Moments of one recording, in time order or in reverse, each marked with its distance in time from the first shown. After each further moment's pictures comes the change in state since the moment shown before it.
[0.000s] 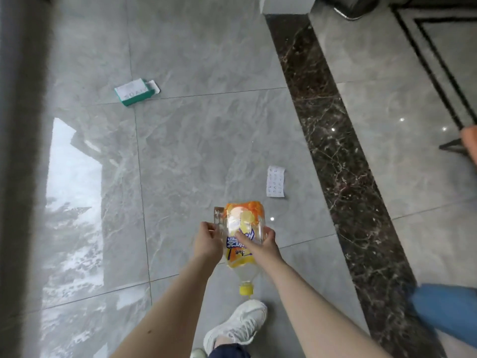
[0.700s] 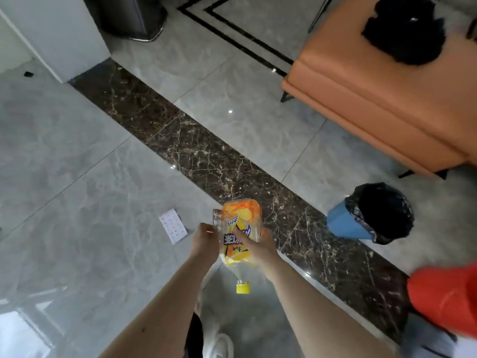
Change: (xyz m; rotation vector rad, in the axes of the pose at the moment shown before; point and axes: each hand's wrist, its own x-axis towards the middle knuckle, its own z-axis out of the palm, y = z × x) left_hand -0.128 0.165 0.299 0.697 -0.389 0.311; right_hand -0.022 0.042 -0.316 0.648 0.327 0.148
